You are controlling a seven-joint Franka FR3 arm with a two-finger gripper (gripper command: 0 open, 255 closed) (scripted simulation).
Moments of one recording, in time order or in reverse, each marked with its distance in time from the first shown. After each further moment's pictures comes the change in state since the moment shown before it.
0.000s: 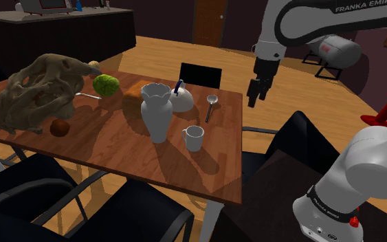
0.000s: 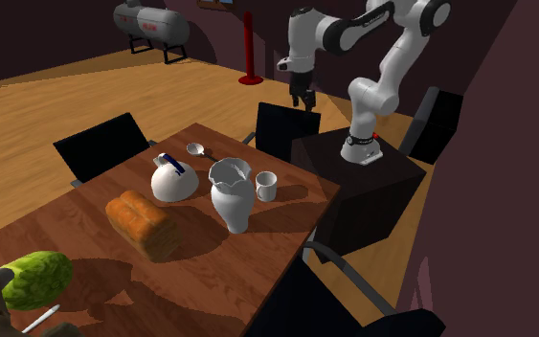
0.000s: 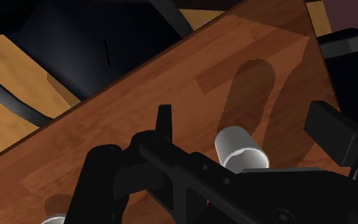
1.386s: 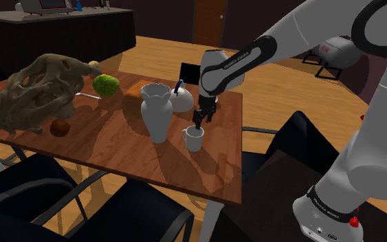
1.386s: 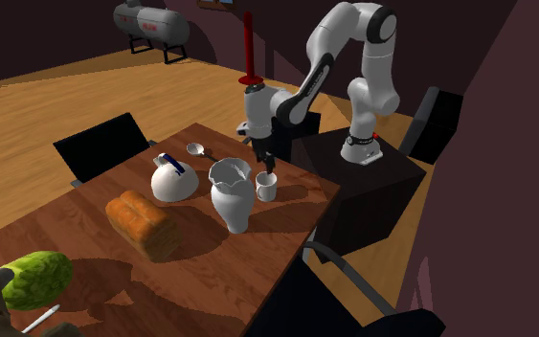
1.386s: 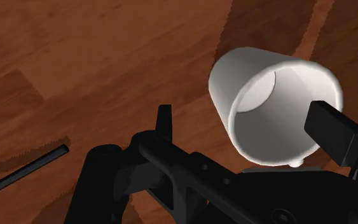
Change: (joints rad) arm 0.058 0.783 0.045 0.292 0.066 0.519 -0.012
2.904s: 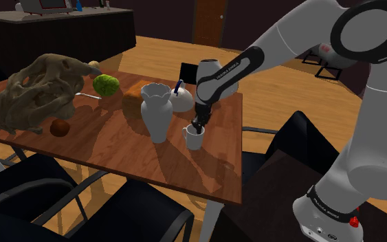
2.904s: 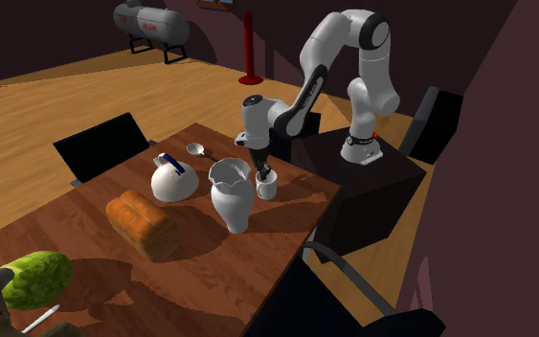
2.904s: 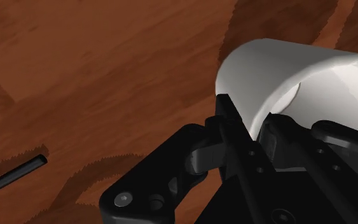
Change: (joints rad) arm 0.005 0.101 0.006 0.027 0.005 0.076 -0.002
